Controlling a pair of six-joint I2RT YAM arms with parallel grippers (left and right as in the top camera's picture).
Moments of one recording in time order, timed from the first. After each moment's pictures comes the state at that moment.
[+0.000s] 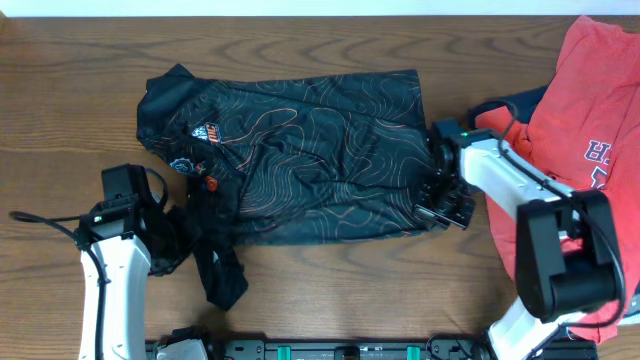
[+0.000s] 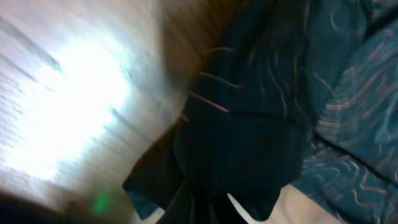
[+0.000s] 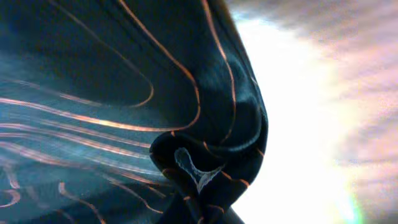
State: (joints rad) left arm 0.27 1.18 0.80 -1.08 0.21 -0.50; right arm 0.21 1.83 1.09 -1.05 -0.16 0.69
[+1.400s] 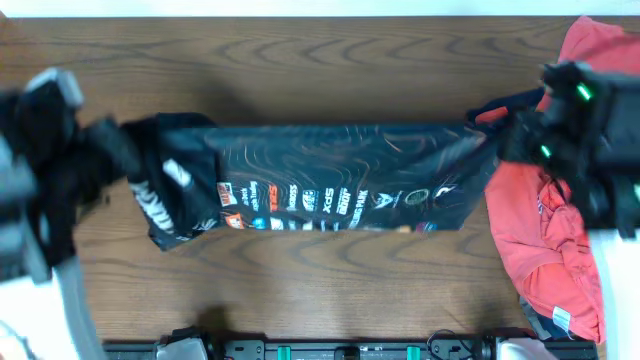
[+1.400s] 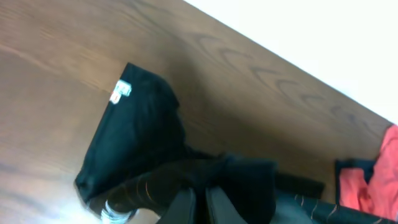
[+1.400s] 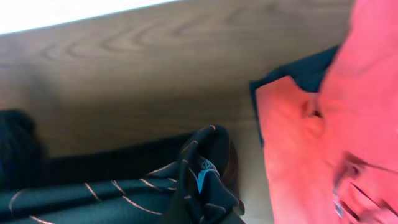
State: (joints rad) left arm 0.27 1.28 1.75 -1.28 0.26 -0.29; right arm 0.03 1.29 1.46 -0.99 -0.11 0.20
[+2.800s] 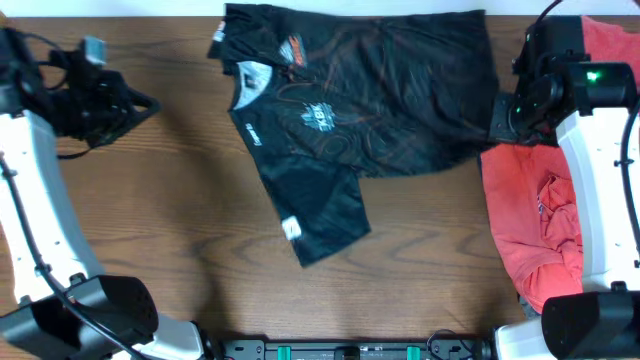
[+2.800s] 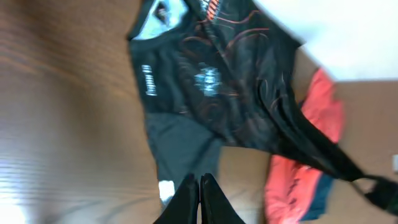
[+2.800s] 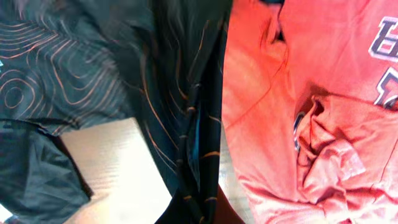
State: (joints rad) left arm 0.40 1.69 1.83 -1.39 0.71 -0.06; right arm 0.03 1.65 1.69 -1.33 0.07 0.24
